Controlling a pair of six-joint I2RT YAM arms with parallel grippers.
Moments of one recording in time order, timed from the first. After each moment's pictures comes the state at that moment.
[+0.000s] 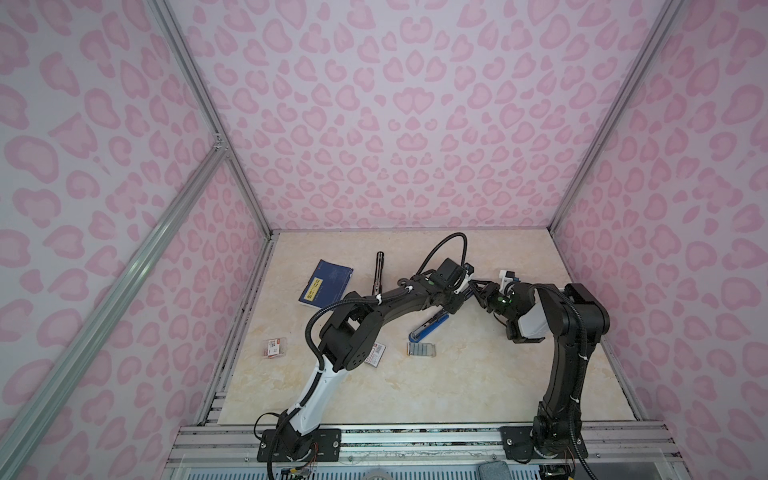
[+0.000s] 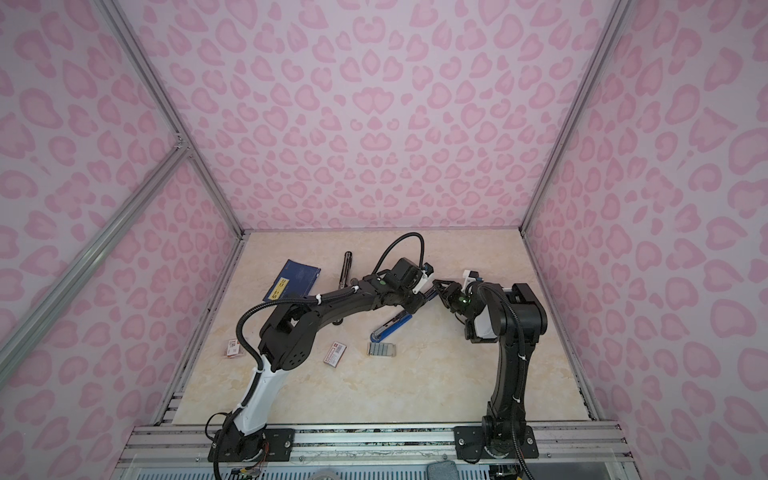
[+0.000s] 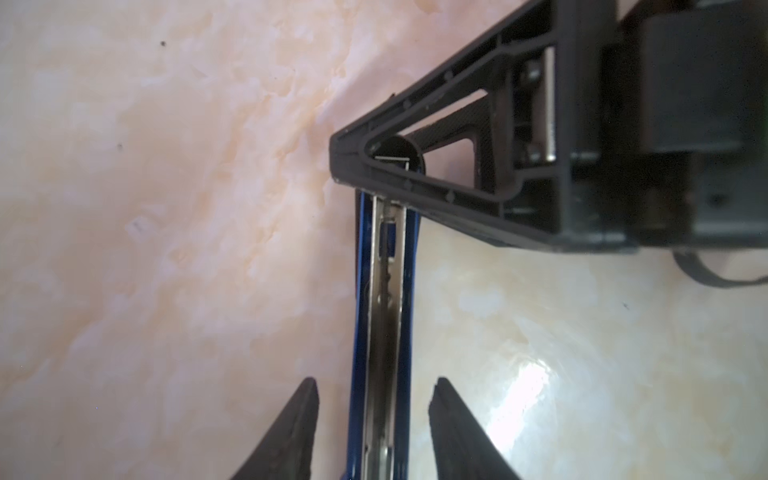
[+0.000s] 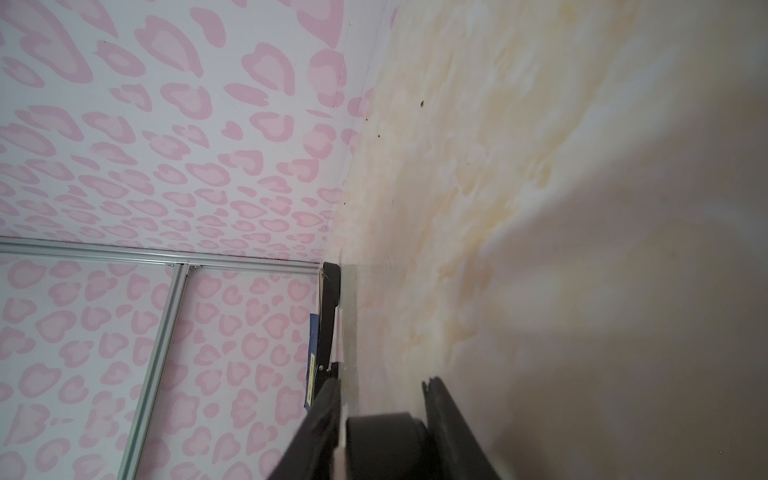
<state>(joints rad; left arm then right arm) -0.84 2.22 1.73 -0.38 0.04 0.00 0.01 2.14 0.69 1.21 -0.64 1.19</state>
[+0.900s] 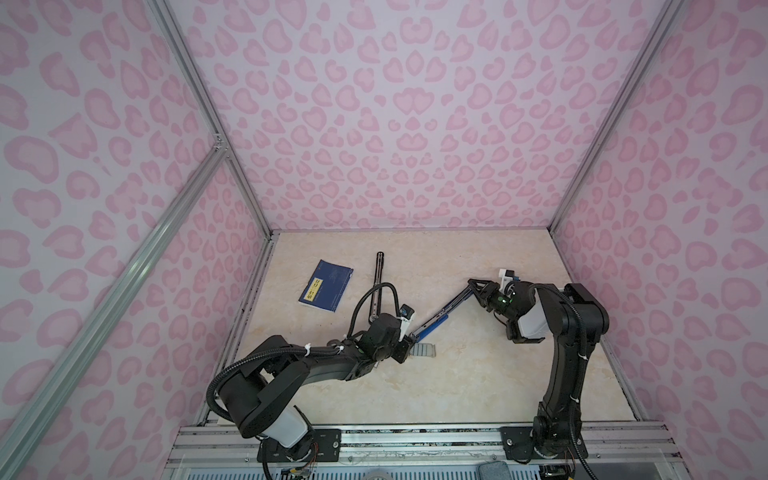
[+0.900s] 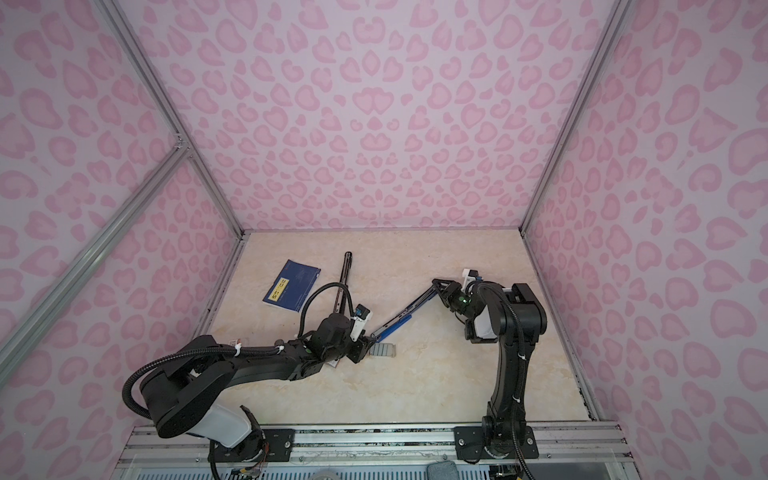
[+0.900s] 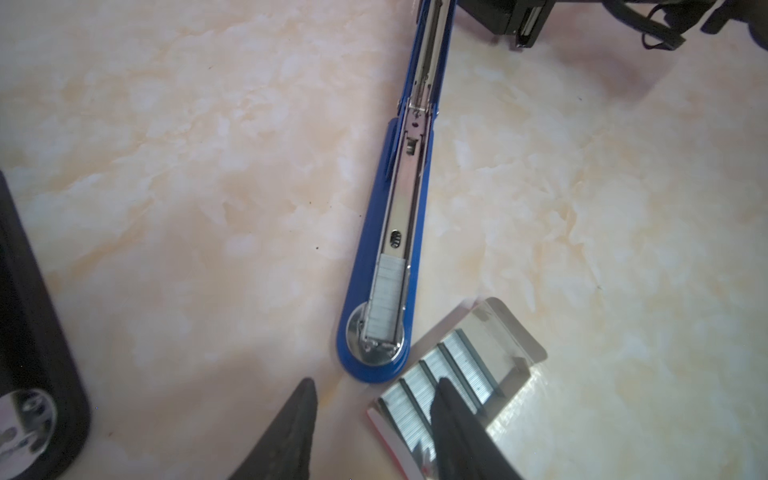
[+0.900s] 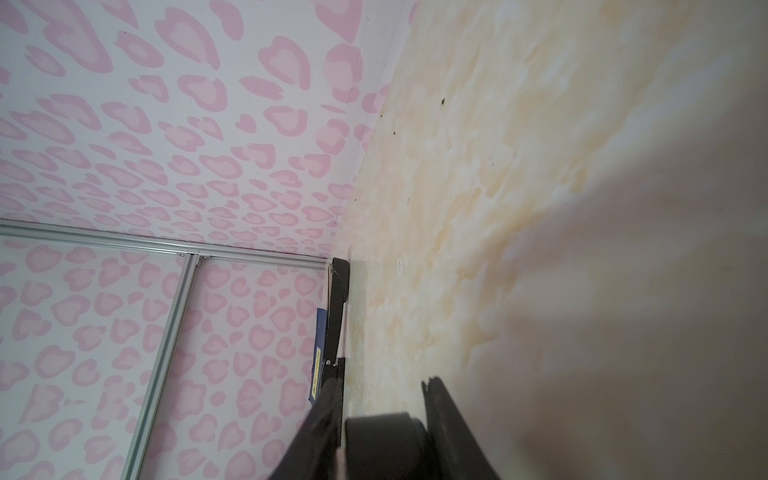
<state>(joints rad) -0.82 1.55 0.57 0.32 0.02 -0.15 0.01 2.15 0.69 1.24 -0.66 1.20</state>
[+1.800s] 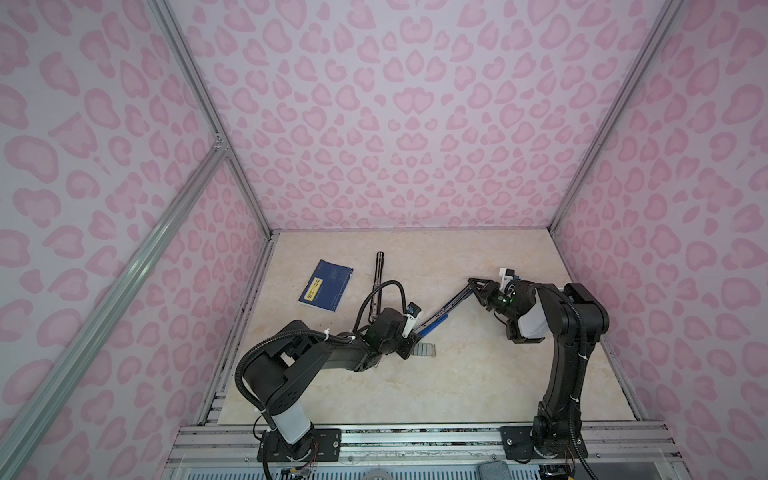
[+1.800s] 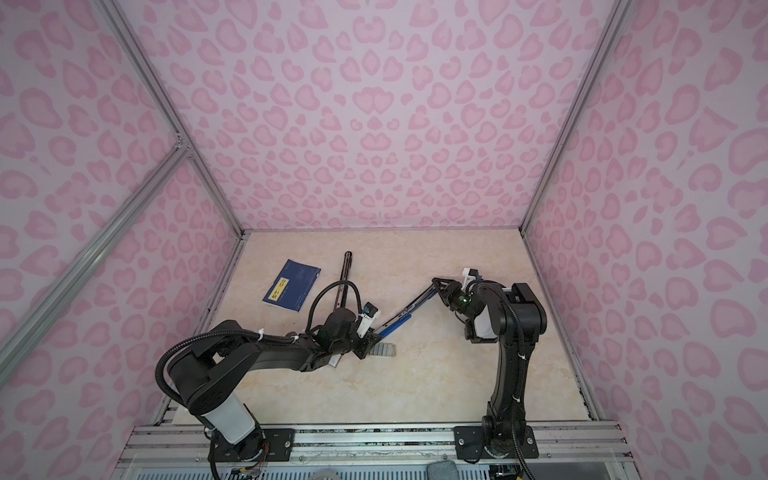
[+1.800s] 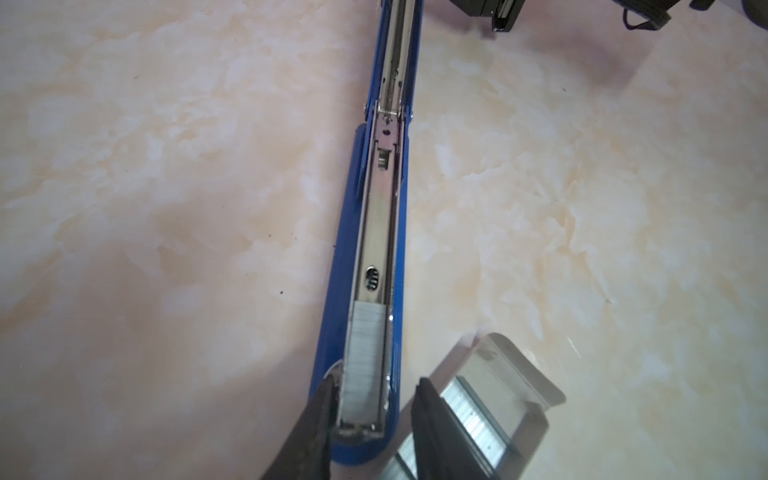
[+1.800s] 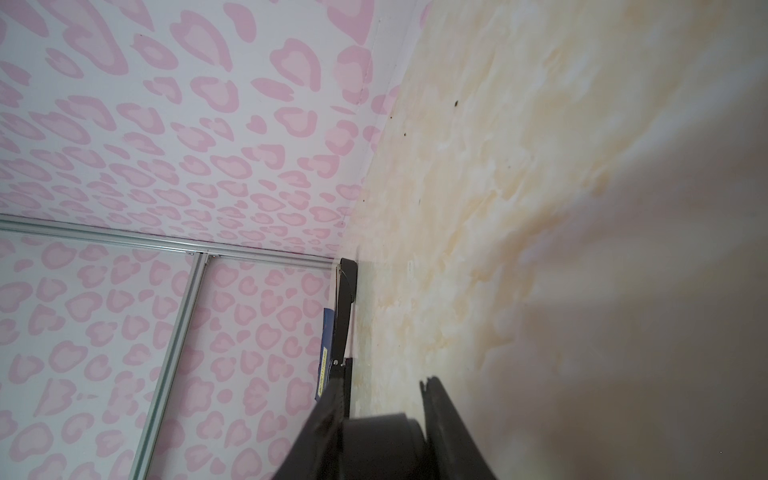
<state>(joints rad) -0.78 1.71 0.64 0.39 0.14 -0.09 0.01 2.15 0.69 1.27 -0.67 1.22</state>
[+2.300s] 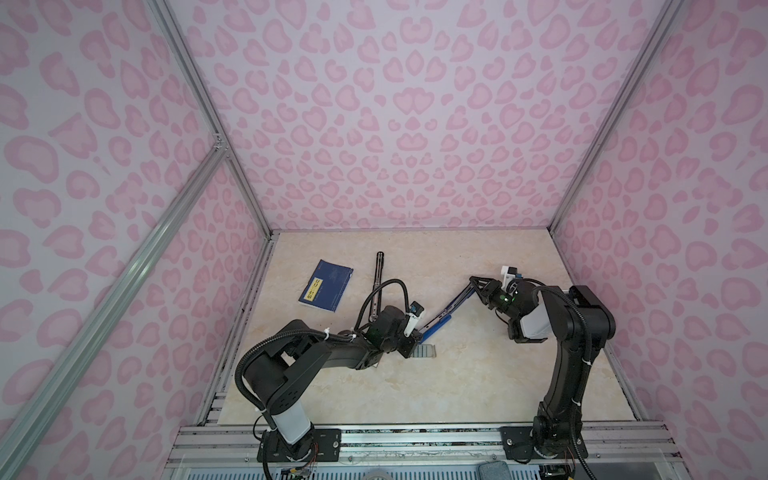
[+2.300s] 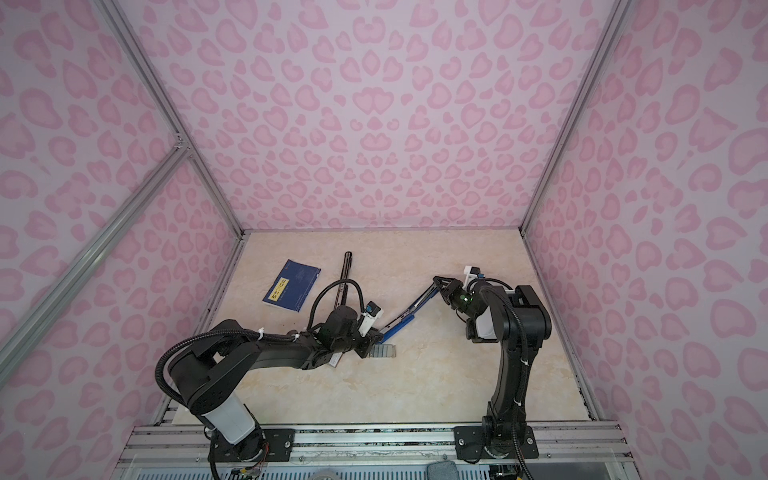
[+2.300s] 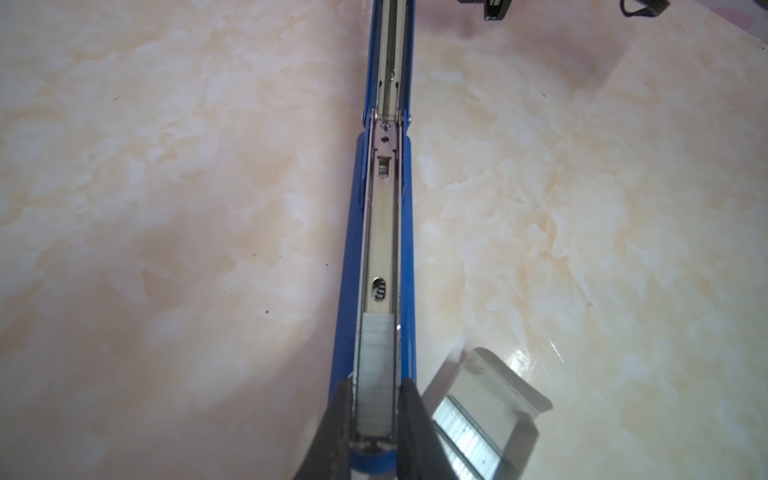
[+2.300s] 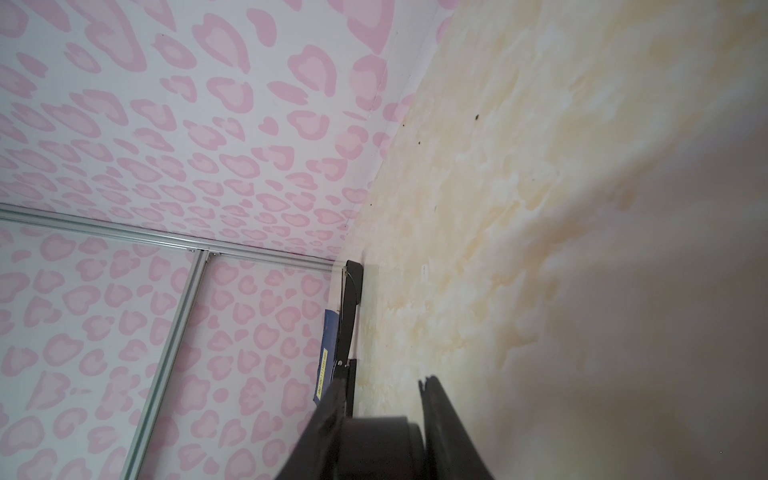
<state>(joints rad) -0.78 1.71 0.67 0.36 0.16 -0.07 0.01 2.05 0.66 1.21 -0.65 1.16</state>
